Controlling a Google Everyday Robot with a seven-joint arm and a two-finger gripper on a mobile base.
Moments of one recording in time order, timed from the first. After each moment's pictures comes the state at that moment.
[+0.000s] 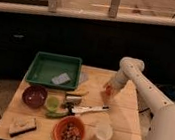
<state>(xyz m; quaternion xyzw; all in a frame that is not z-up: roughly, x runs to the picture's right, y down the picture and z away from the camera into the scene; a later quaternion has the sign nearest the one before) 0.181 0.104 0.907 -0.31 -0.23 -0.24 0.89</state>
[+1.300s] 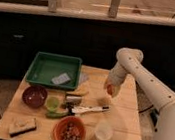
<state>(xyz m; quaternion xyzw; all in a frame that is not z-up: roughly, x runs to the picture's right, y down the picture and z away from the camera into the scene) 0.159 0.080 0.835 -0.33 -0.23 -0.32 0.86</state>
